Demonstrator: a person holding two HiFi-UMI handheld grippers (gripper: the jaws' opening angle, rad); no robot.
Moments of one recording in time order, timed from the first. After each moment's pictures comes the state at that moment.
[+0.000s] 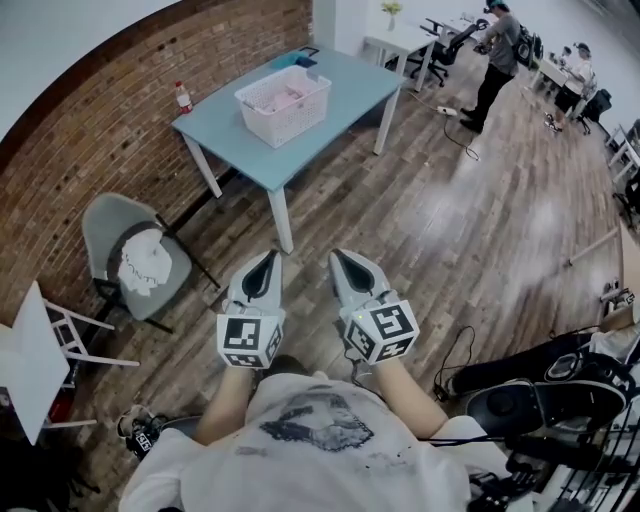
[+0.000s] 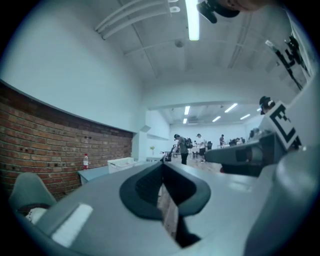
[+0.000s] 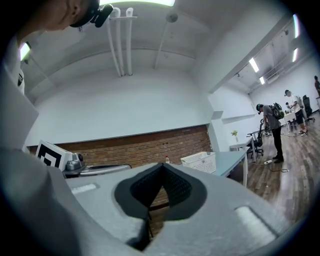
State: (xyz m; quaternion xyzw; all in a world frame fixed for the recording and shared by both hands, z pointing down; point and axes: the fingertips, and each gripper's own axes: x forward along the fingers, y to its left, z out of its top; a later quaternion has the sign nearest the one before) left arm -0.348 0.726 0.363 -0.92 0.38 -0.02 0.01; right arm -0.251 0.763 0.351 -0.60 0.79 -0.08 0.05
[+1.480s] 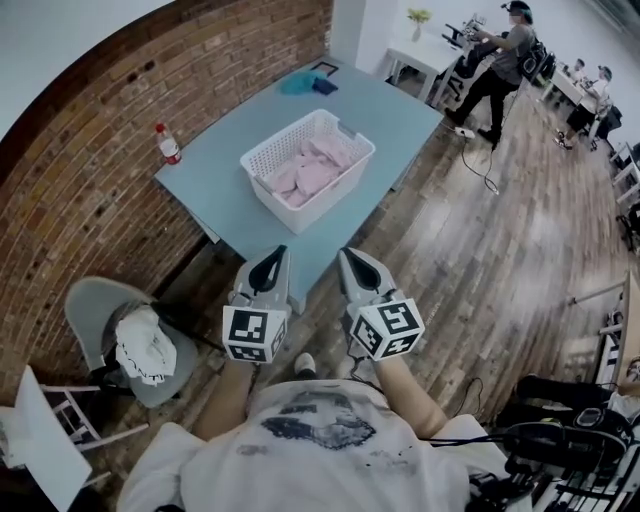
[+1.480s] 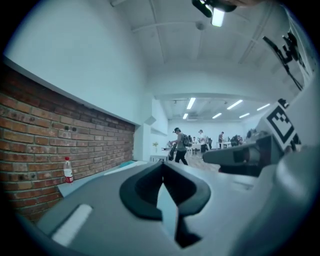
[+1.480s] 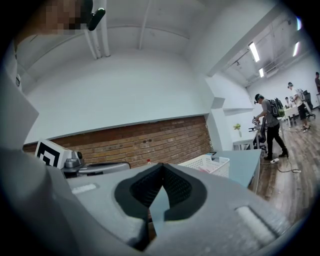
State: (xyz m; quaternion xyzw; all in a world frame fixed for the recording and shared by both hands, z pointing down) left arm -0.298 0.238 0.383 -0.94 0.35 -0.04 -0.01; right arm -0.202 0.278 0.376 -0.62 0.77 -0.11 0.04
